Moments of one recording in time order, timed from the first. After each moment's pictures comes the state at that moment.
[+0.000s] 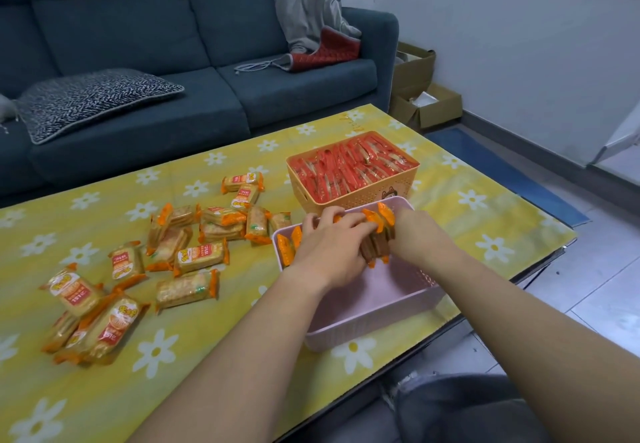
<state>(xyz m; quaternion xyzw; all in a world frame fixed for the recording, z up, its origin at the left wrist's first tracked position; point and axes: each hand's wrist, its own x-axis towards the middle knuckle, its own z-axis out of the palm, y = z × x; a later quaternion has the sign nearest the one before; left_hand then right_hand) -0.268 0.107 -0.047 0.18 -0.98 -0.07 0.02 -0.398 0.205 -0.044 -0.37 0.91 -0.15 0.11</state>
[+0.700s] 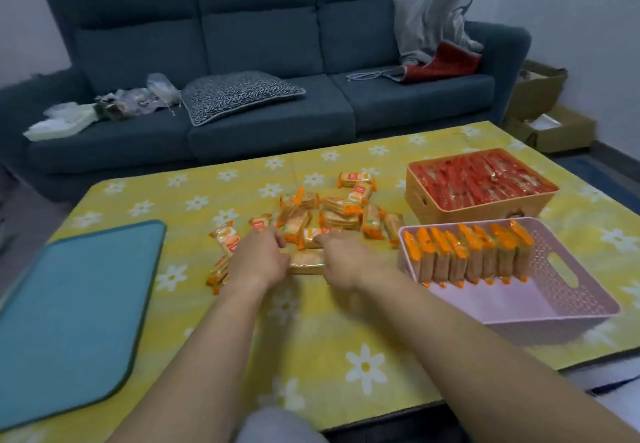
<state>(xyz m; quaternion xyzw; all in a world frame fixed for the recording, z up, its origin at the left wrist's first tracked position) -0.023 -0.014 -0.045 0.59 -0.78 -0.19 0.10 -0.176 0.052 -0.058 -0.65 0.74 -0.09 0.16</state>
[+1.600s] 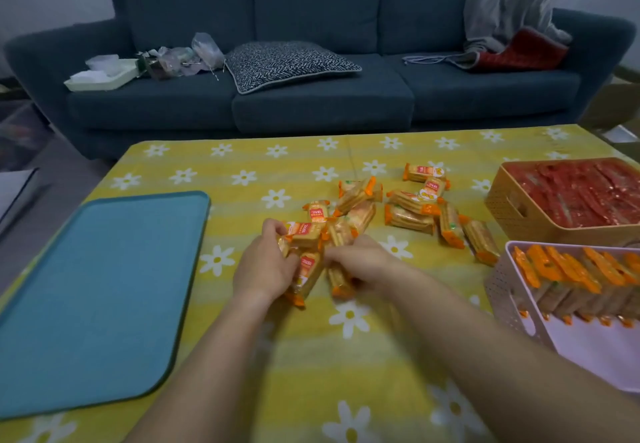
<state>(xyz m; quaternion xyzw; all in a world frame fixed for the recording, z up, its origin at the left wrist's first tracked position) 0.054 -0.067 -0.104 0.63 -0.71 -0.26 0.18 -0.105 -0.014 -0.075 -0.36 0.75 -0.29 0.47</state>
